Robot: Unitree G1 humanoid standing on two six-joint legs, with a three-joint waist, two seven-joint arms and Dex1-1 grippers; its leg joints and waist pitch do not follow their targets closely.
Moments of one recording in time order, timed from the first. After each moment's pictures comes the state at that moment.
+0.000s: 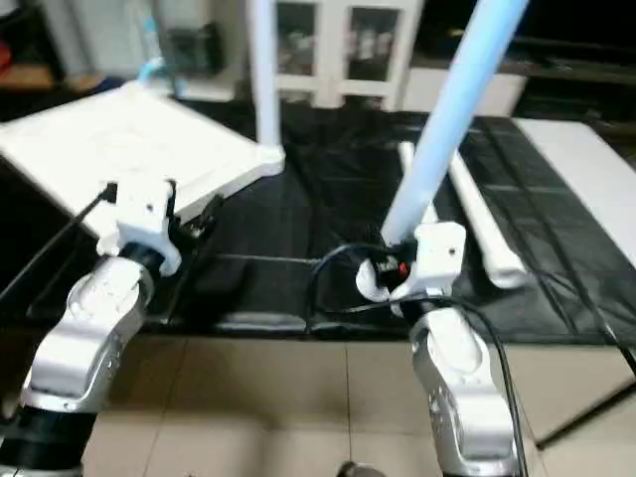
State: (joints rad) left arm -0.30 0.24 -0.08 -0.07 -0.07 0.28 -0.10; right arm -0.04 -0.11 -0.01 -0.23 0.23 0.25 0.13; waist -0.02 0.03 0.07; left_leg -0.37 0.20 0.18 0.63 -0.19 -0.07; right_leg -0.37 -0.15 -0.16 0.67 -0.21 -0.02
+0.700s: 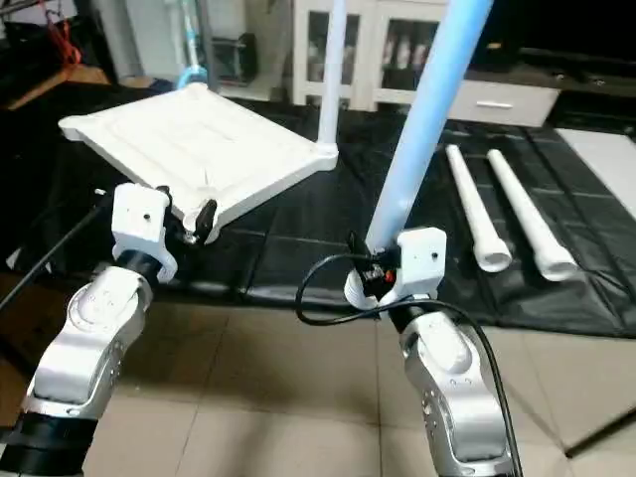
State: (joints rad) left arm -0.28 0.21 -0.05 -0.04 -0.04 0.23 -0.07; right arm -0.07 -0.13 0.04 -0.19 0.22 0.28 0.18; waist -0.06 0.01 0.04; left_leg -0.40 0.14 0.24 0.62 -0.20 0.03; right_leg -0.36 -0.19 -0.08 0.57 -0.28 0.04
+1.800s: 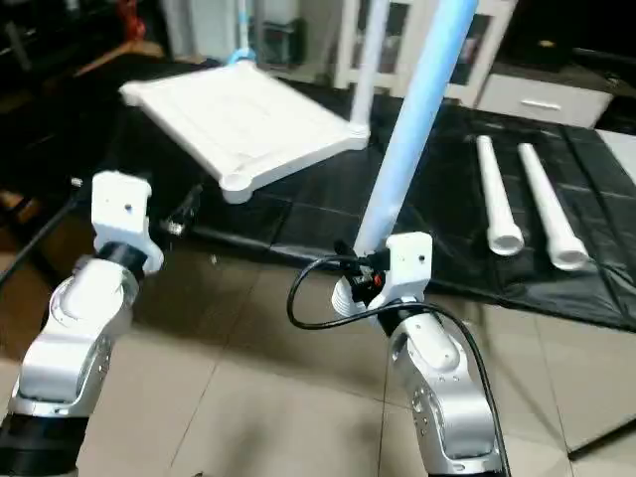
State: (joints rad) left arm -0.29 0.21 -0.01 -0.11 -0.03 0.26 -0.09; right arm -0.08 -0.09 0.04 -0.20 0.24 0.32 0.19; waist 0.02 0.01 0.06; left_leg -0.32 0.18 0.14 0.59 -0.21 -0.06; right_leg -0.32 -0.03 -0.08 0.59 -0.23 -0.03
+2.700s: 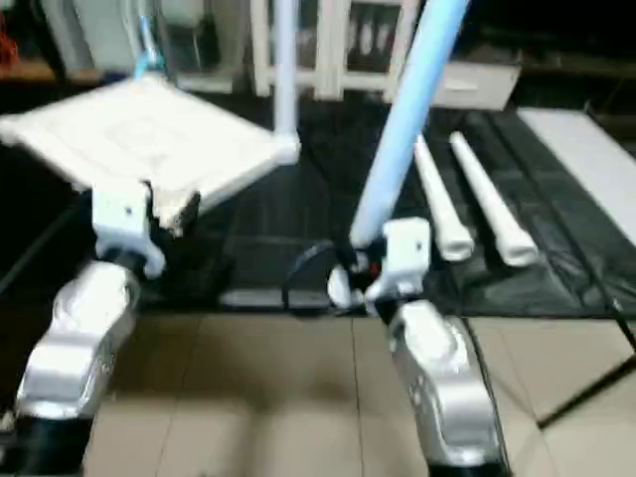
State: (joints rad) left arm -0.28 0.16 -0.02 -0.08 -0.03 0.26 -0.09; right arm -0.11 -0.10 0.03 -0.19 0.24 0.35 0.19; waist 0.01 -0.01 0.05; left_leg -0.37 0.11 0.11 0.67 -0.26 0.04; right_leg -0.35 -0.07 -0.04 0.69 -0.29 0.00
